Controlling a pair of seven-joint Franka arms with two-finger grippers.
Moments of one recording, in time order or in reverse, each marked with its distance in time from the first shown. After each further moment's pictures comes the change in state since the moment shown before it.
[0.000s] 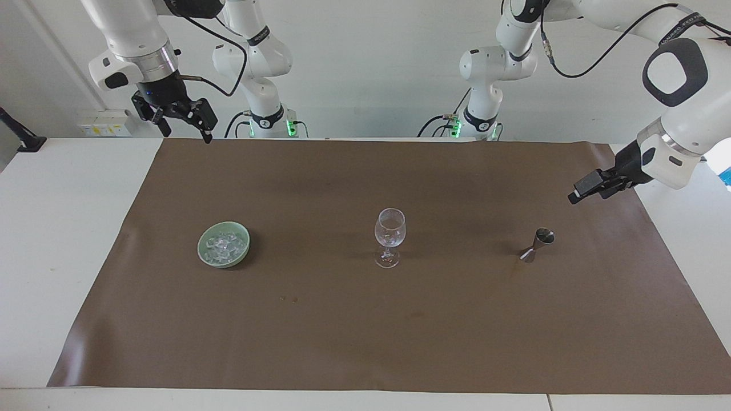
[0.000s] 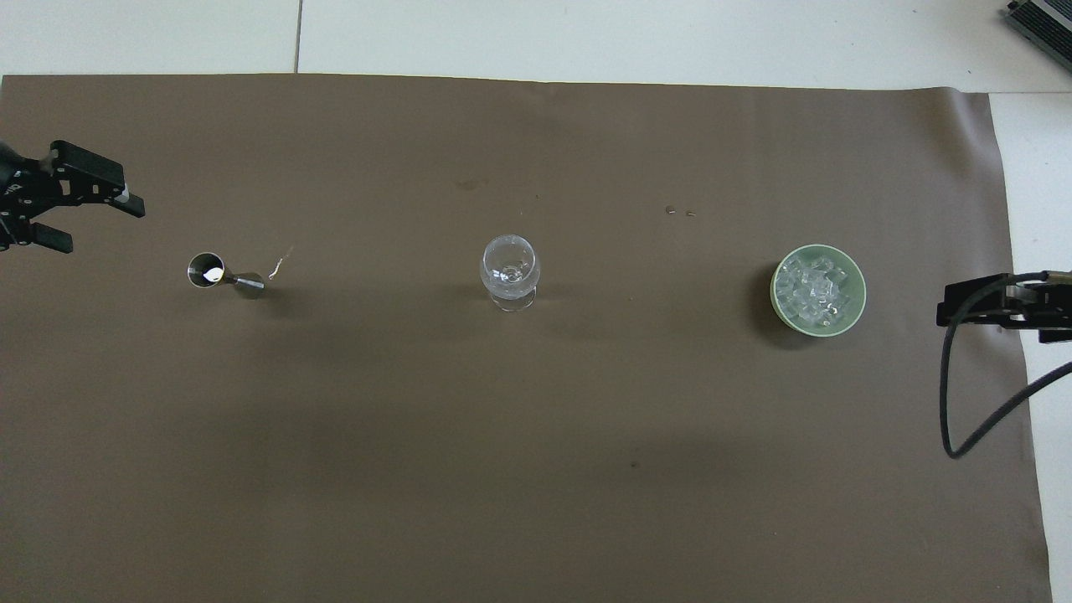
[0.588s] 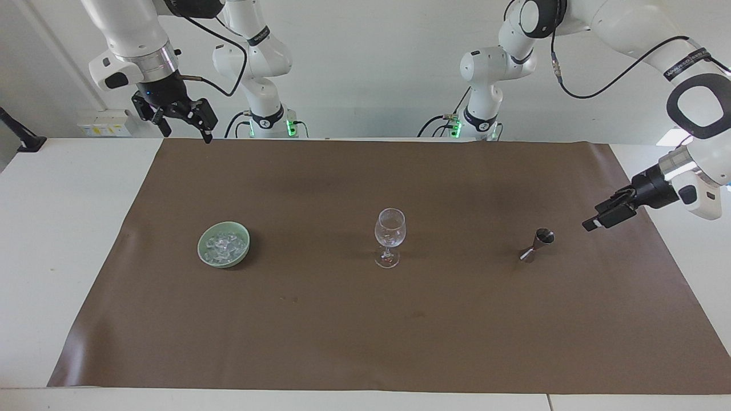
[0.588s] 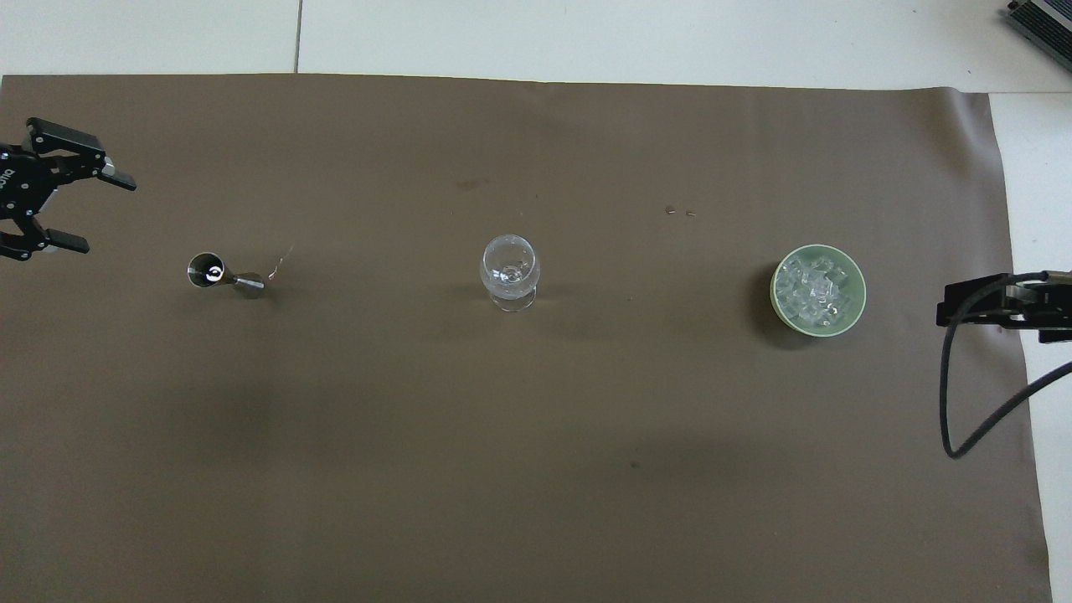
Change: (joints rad) left arm 0.099 0.094 0.012 0.007 -0.184 0.026 -0.233; right arm 0.000 0.000 0.000 0.000 0.000 0.000 0.000
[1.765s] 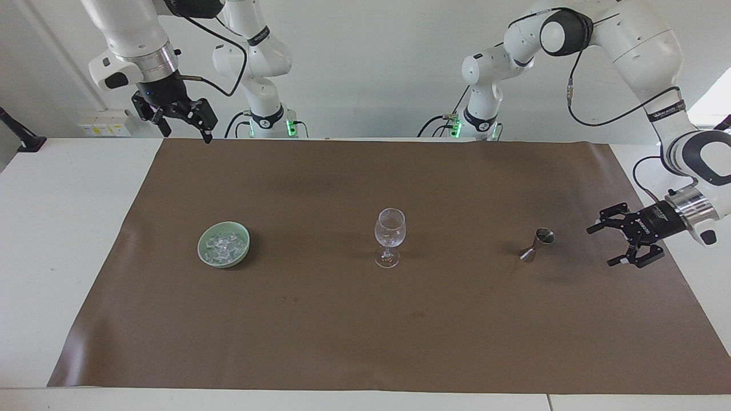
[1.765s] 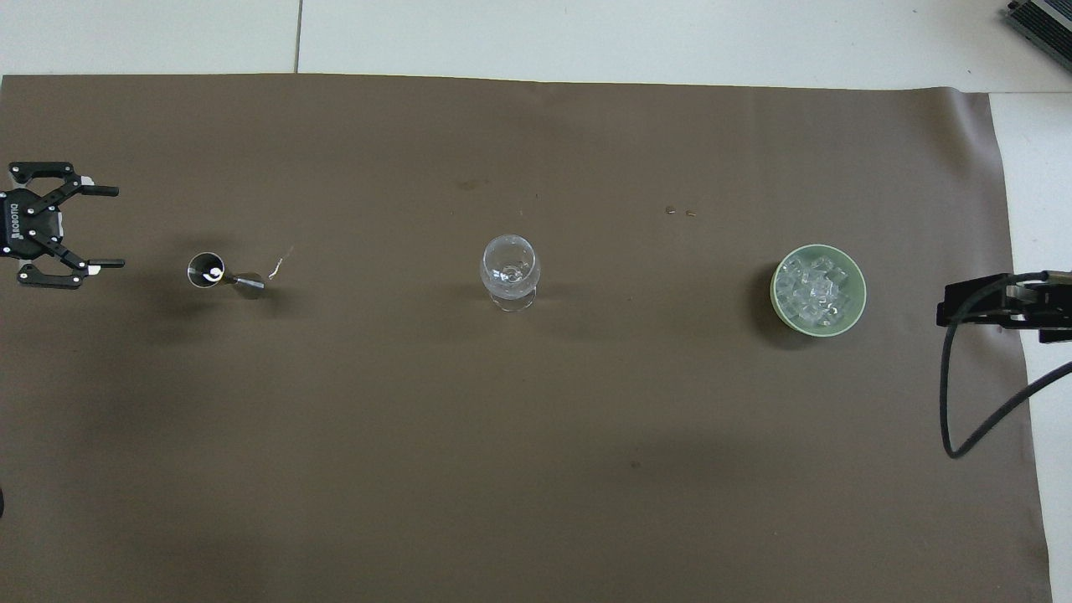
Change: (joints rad) left arm 0.188 0.100 0.003 -0.230 -0.413 0.159 -0.453; right arm 0.000 0.000 0.000 0.000 0.000 0.000 0.000
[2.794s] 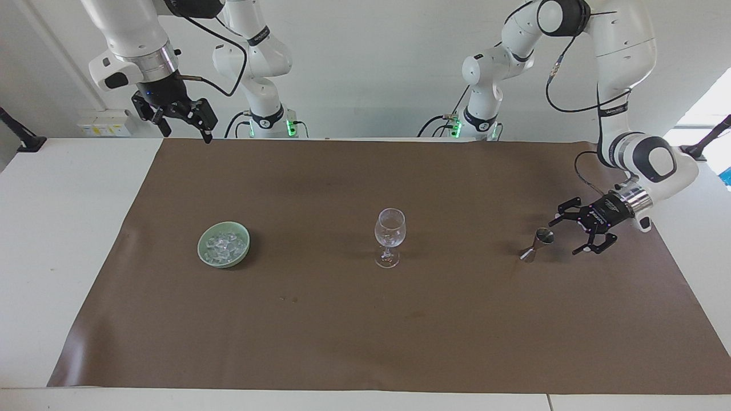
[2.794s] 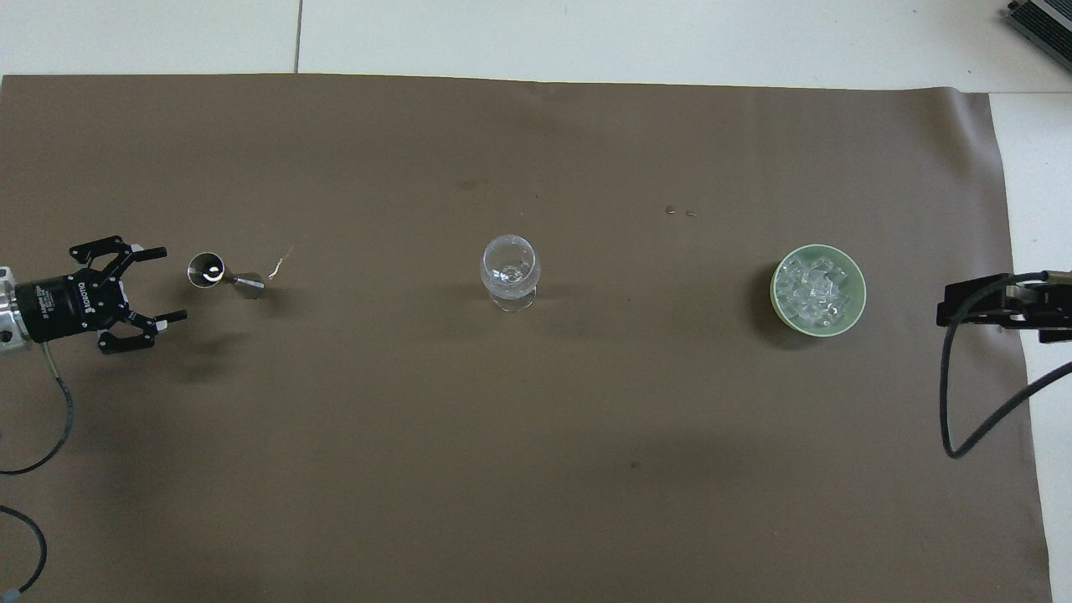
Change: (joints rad) left arm 0.009 -0.149 -0.001 -0.479 -0.320 0.166 0.156; right arm 0.000 0.000 0.000 0.000 0.000 0.000 0.000
